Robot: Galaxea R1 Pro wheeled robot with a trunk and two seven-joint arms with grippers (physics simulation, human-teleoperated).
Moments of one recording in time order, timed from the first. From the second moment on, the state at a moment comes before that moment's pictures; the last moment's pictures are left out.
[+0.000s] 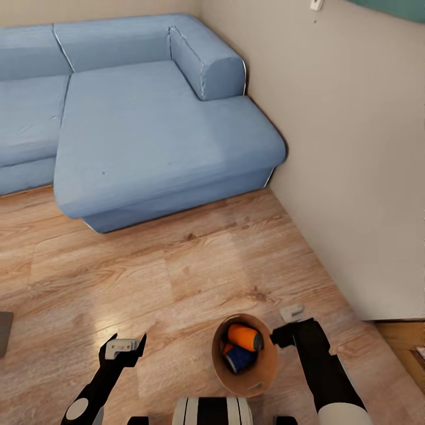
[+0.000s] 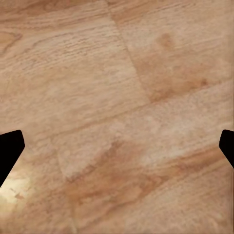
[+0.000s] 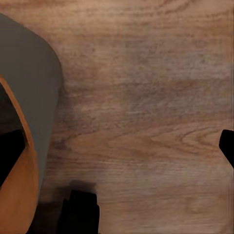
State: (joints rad) left arm -0.19 0.05 0.09 -0.95 0.04 -0.24 -0.15; right arm -0.46 0.13 -0.23 -1.13 0.79 0.76 0.48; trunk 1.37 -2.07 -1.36
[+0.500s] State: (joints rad) left arm -0.19 0.05 0.09 -0.92 0.04 -0.24 -0.15; right arm -0.44 0.14 -0.21 -1.28 0.79 0.71 0.49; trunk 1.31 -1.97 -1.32
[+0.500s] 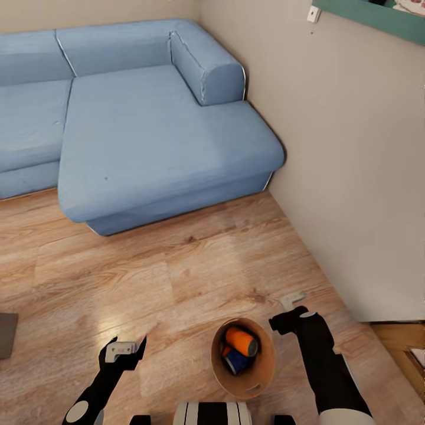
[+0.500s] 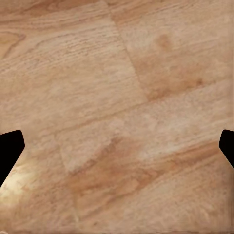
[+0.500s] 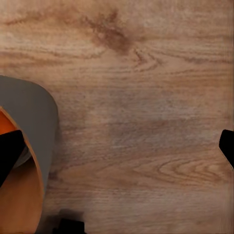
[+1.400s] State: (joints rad) left arm -0.19 0.05 0.09 -0.90 0.04 -0.24 -0.15; right arm -0.34 0.14 -0.15 -1.45 0.72 0.64 0.53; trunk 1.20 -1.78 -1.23
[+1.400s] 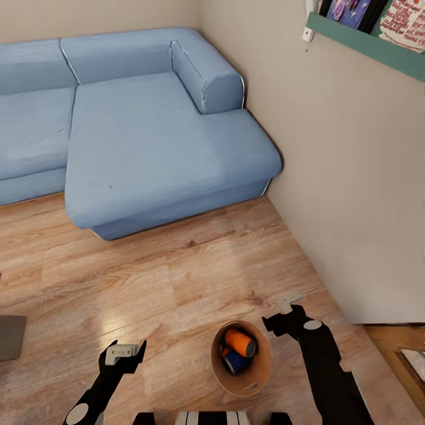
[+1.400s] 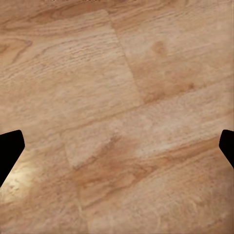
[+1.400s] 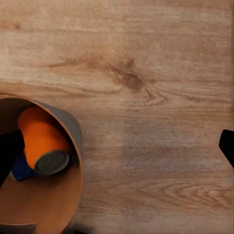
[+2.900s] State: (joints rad) left arm -0.19 0.06 0.02 -0.87 0.04 -0.23 -0.16; right arm -0.04 0.08 -0.40 -1.42 0.58 0.20 0.56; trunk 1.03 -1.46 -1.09
